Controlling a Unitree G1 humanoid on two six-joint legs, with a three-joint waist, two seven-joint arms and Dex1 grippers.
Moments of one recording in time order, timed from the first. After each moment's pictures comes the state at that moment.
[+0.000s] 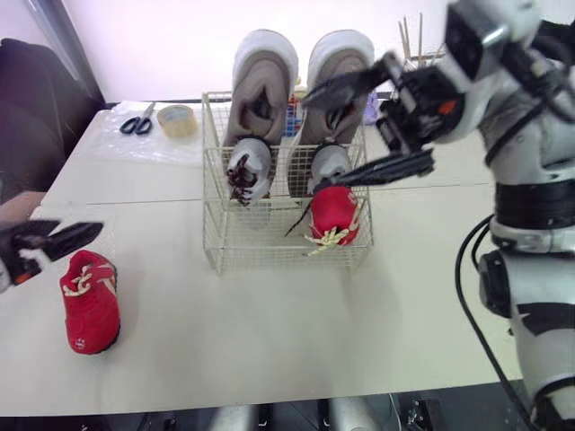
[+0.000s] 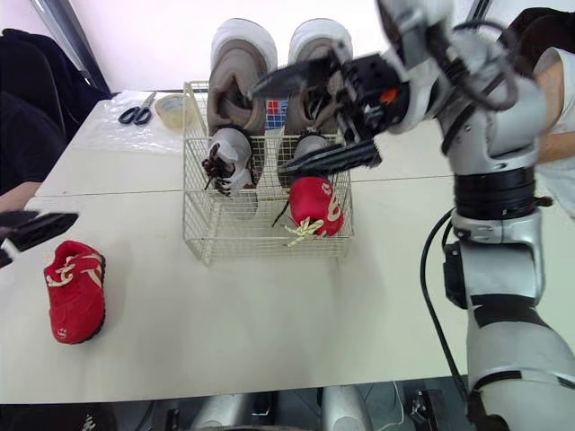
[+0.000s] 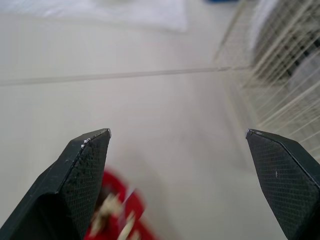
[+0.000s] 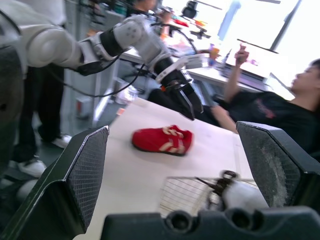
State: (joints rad) left arm 0.16 1.10 1.05 -0.33 -1.22 1.32 -0.32; right arm -1.21 -0.59 0.05 0.13 0.64 0.54 1.60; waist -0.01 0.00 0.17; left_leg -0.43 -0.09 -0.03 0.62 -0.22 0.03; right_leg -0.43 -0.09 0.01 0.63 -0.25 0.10
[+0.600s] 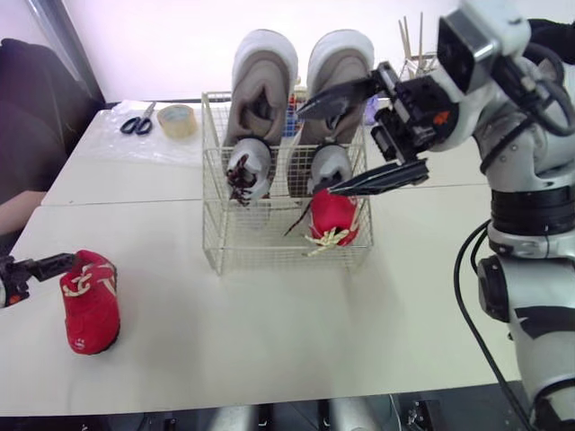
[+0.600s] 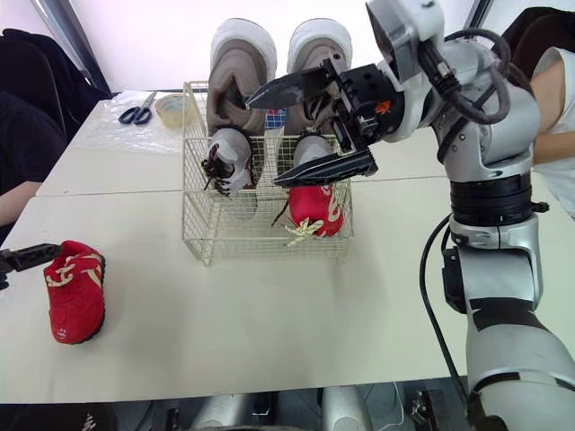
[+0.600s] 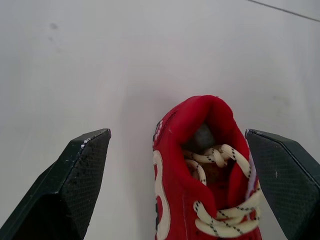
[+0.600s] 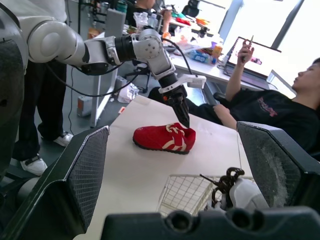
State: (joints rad) left arm -0.03 1.08 0.71 0.08 -0.89 1.25 -0.41; right arm -1.19 -0.65 0.03 0.06 0.64 0.57 1.56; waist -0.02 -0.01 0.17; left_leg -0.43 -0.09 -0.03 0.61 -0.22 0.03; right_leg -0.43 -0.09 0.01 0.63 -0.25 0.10
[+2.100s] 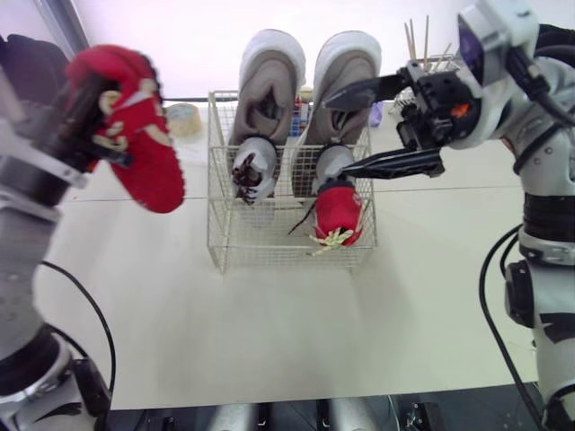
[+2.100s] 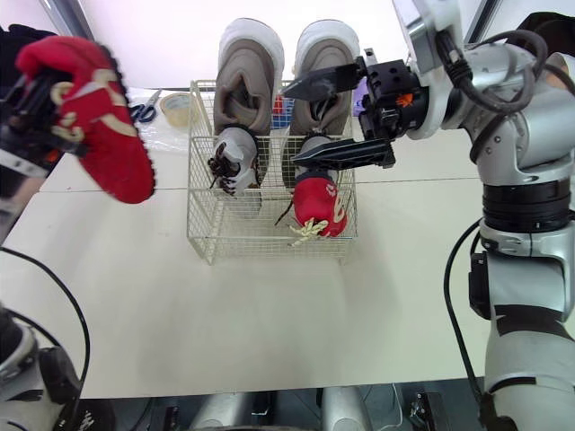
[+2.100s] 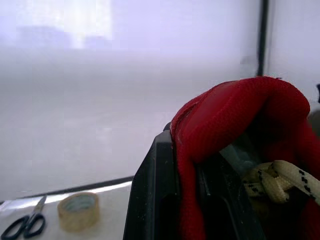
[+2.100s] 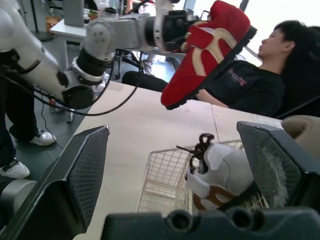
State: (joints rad) left arm -0.52 0.57 0.54 -0.66 -0.78 0.72 -0.21; right arm -1.15 -0.76 0.02 0.07 0.63 0.64 1.45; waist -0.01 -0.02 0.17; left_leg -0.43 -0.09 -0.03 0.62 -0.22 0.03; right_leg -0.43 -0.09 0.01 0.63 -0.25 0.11
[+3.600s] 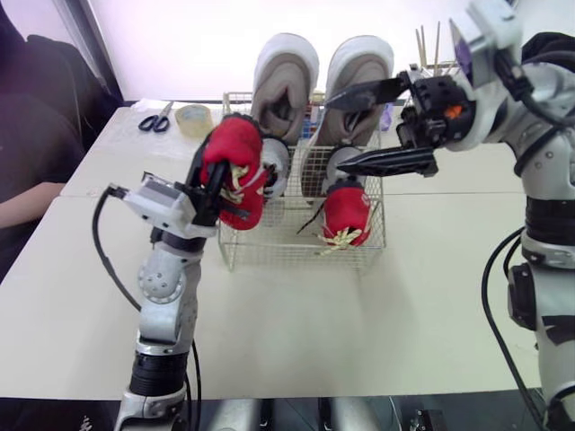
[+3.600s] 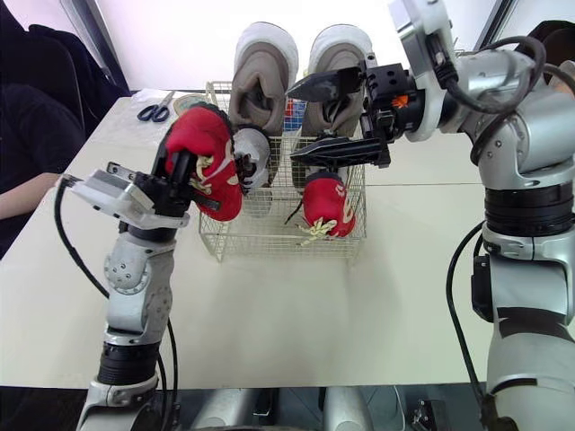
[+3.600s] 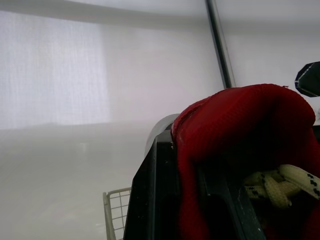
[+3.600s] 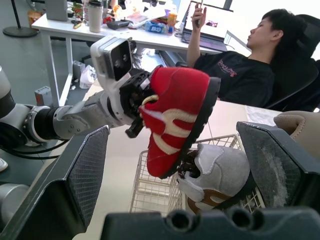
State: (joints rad) left arm -0.30 0.13 0.00 -0.27 -0.18 -0.32 -0.31; right arm -1.15 -0.76 0.03 0.04 0.63 0.68 1.40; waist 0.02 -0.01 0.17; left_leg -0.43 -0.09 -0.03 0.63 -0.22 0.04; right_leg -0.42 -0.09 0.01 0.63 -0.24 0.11
